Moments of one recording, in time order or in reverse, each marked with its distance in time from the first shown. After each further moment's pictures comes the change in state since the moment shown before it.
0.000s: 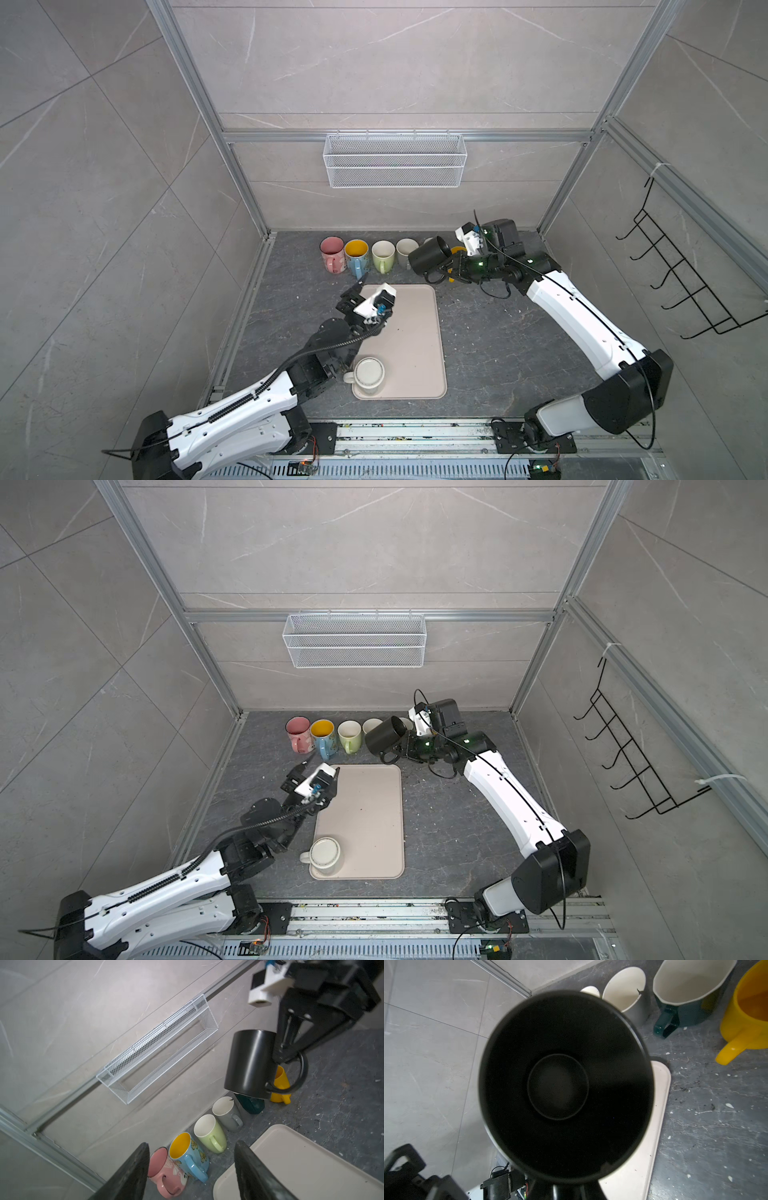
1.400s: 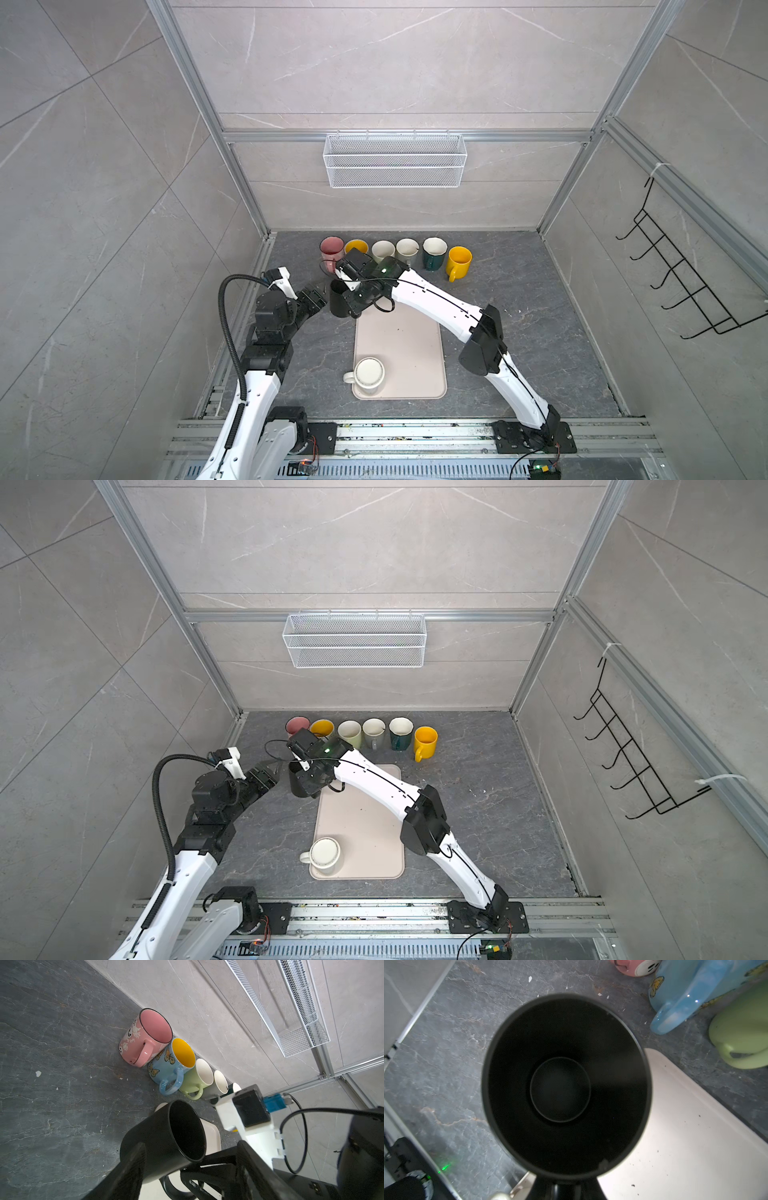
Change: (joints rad) left arm 0.896 -0.090 -0.066 -0.381 0.837 -1.229; right arm 0.562 0.914 1.045 -0.425 0.469 -0.287
